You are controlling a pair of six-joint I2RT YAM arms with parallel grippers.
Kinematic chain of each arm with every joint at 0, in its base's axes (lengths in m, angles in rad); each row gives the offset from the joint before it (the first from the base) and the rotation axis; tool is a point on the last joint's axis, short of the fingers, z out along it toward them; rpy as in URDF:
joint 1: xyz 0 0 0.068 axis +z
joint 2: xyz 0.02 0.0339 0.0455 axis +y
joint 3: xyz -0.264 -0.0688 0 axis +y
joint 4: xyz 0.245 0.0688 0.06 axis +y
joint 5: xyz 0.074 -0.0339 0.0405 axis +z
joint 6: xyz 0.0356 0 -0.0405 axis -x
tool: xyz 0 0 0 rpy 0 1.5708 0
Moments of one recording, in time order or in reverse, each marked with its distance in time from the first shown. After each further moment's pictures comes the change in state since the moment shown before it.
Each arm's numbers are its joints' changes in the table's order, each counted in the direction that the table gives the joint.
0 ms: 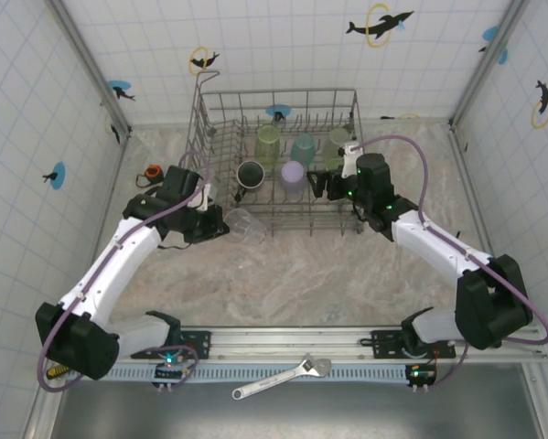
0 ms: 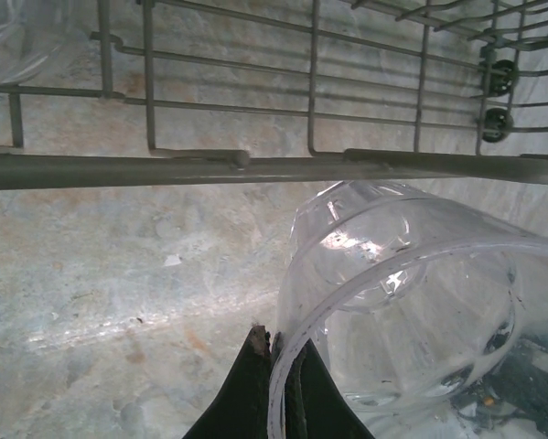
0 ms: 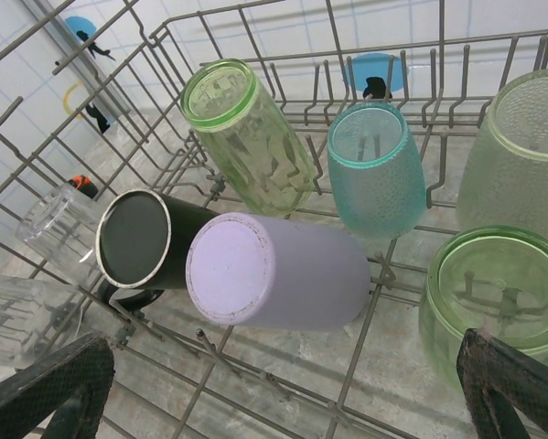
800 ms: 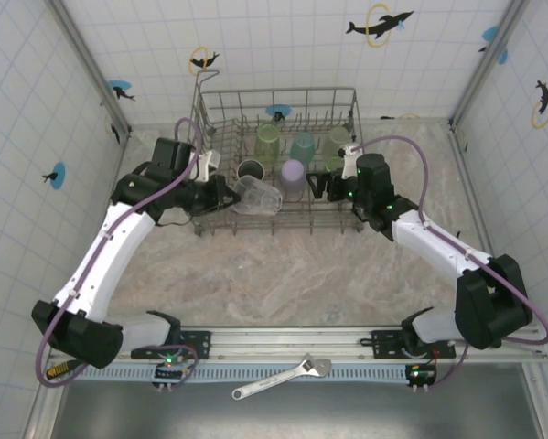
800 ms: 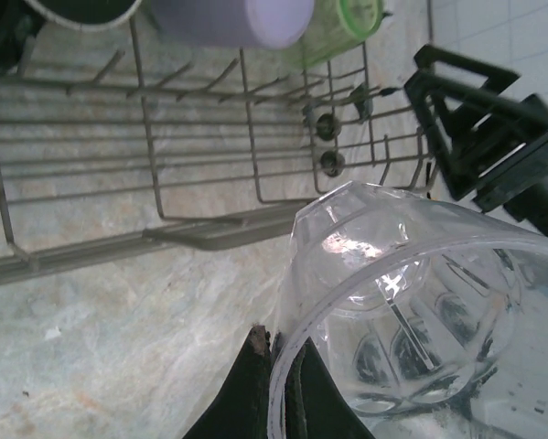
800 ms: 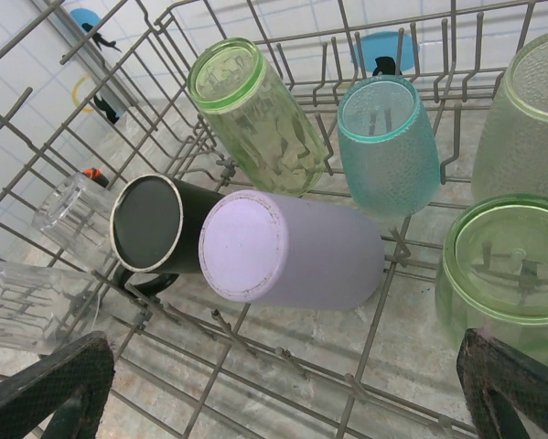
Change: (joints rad) left arm -0.006 0.066 -0.266 -0.027 -0.138 0.019; right arm -0.005 0.002 -0.002 0.024 0.030 -0.032
